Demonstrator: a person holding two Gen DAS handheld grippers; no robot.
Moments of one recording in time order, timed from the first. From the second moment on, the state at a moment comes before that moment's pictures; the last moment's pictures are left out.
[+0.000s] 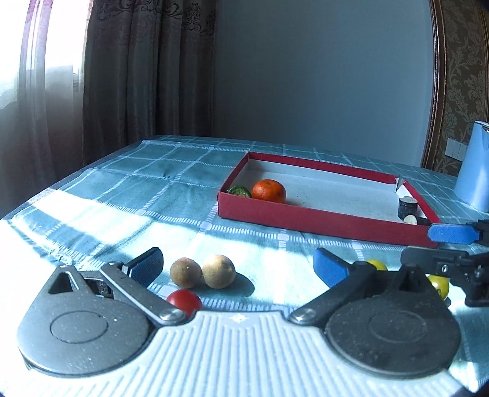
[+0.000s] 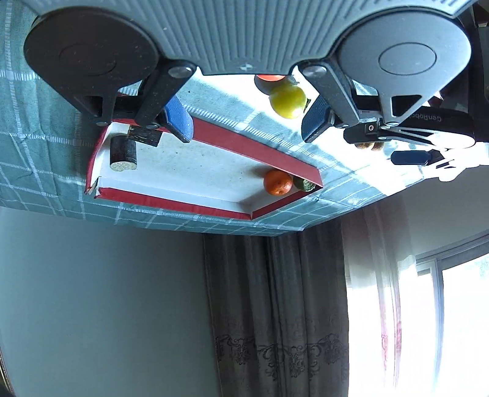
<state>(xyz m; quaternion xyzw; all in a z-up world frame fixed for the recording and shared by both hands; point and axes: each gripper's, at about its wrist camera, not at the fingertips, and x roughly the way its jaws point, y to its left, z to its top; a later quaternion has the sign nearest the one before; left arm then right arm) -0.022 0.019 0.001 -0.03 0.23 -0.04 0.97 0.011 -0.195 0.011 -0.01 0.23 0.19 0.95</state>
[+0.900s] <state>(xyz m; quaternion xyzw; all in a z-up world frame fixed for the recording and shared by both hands) -0.020 0.027 0.003 -0.05 0.23 -0.05 0.97 0.020 -0.185 0.009 0.00 0.24 0.18 0.95</state>
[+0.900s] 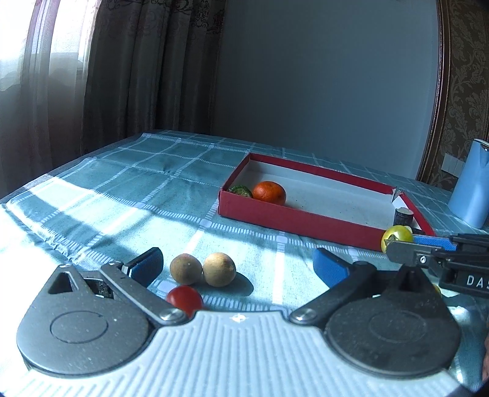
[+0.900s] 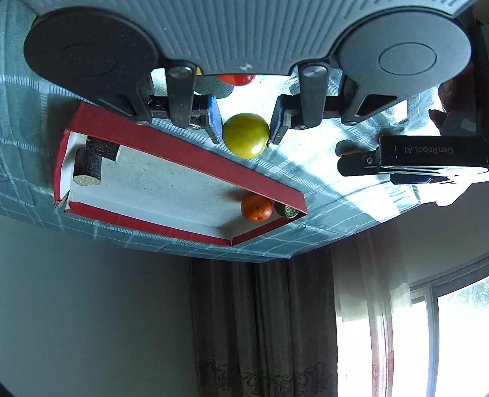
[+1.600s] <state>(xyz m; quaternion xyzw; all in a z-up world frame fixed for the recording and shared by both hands) -0.016 0.020 0.001 -0.03 0.24 -0.05 0.97 0.067 -0.255 0.027 0.02 0.21 0.04 0.98</state>
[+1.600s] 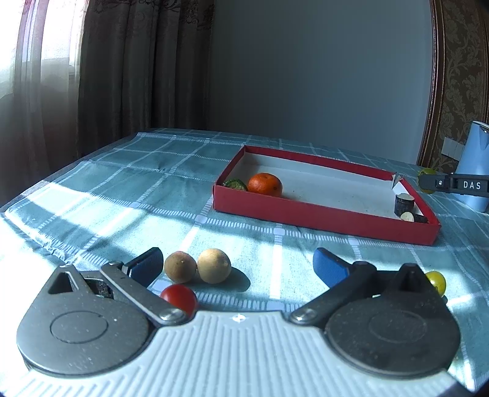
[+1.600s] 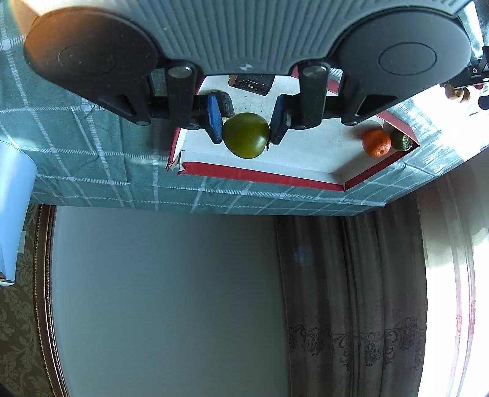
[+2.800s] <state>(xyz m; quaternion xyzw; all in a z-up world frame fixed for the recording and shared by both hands) -0.008 0.014 -0.003 0.00 0.26 -0.02 0.96 0.086 -0.257 0.029 0.02 0.22 0.05 0.97</state>
